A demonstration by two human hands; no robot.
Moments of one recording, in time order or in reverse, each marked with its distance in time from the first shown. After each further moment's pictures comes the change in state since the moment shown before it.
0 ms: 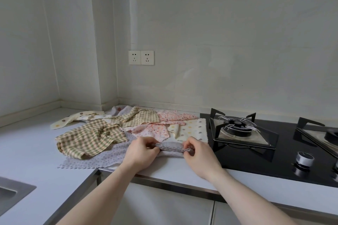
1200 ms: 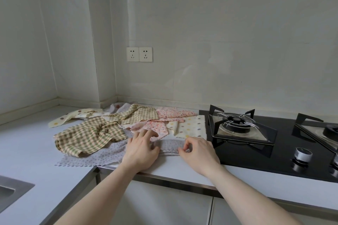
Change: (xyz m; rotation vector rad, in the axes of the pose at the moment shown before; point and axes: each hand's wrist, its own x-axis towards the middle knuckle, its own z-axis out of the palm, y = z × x) left_hand 0.002 -0.003 0.010 0.302 0.014 0.149; right_hand 0.001 -0.004 -0.001 -0.188 0.028 0.020
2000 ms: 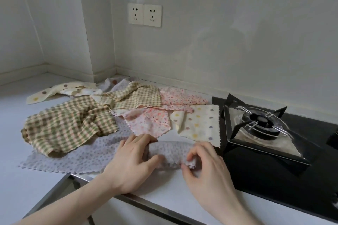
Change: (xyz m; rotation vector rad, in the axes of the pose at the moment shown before) left_hand 0.002 -0.002 -0.003 -0.197 -0.146 -0.012; right_hand 0.003 0.009 0.009 0.120 0.004 -0.114
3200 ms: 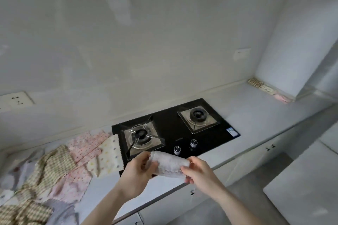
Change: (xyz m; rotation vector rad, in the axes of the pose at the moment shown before) left_hand 0.033 0.363 -0.141 -0.464 -0.647 0.134; right_hand -0.087 -0.105 -0.411 0.574 0.027 1.012
